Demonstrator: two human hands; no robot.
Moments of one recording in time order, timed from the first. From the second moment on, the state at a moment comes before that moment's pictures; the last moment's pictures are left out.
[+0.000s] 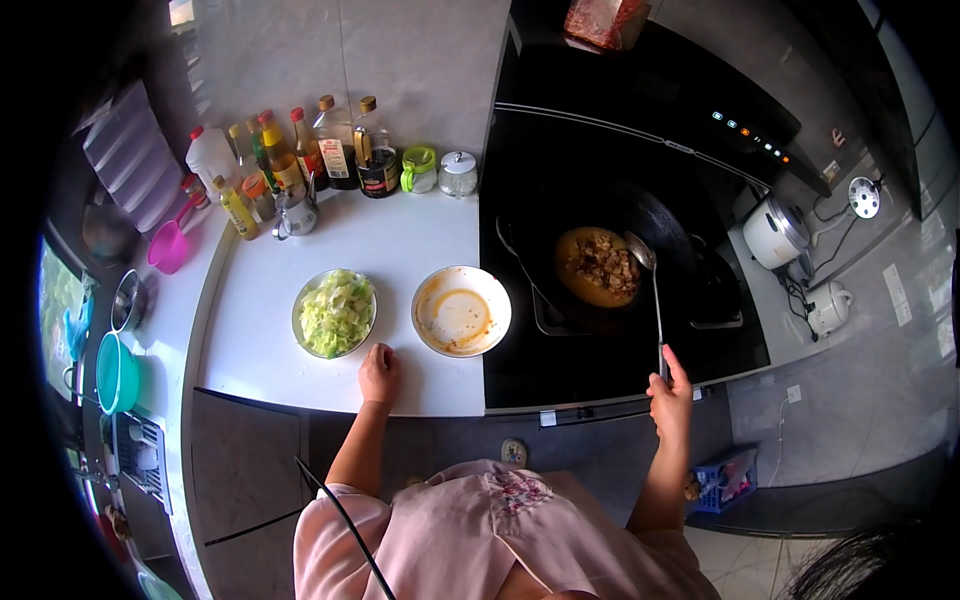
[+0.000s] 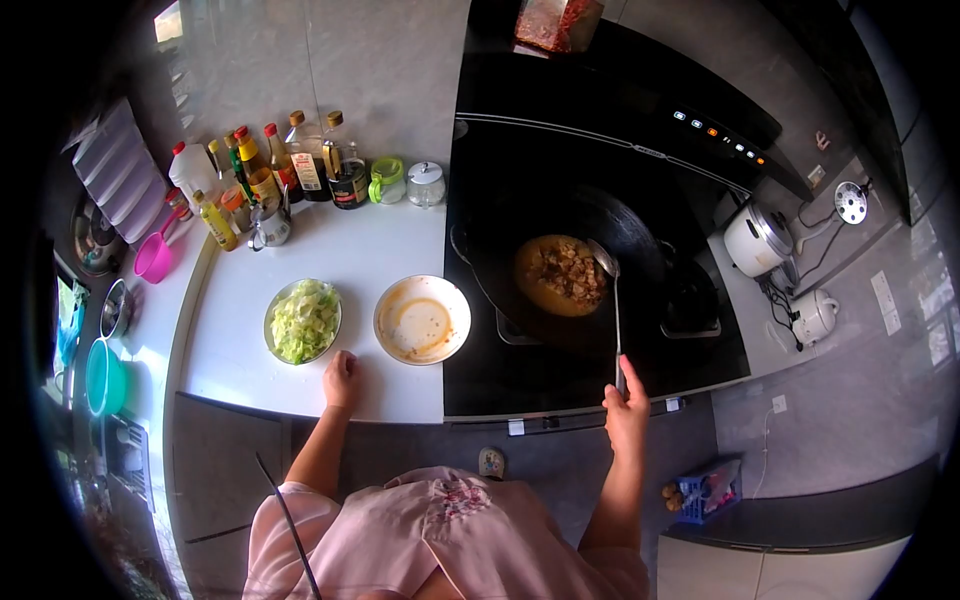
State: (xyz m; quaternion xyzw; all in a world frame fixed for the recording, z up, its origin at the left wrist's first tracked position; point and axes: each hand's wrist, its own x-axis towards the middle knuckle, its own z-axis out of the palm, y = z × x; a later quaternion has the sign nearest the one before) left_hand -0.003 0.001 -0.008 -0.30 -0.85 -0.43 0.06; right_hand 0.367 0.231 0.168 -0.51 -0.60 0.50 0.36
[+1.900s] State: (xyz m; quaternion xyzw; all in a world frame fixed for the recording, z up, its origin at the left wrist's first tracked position) left_hand -0.001 0.001 -0.001 -0.30 -0.86 -0.42 0.05; right_hand 0.368 0.326 0.221 -0.53 -0.57 0.59 0.22
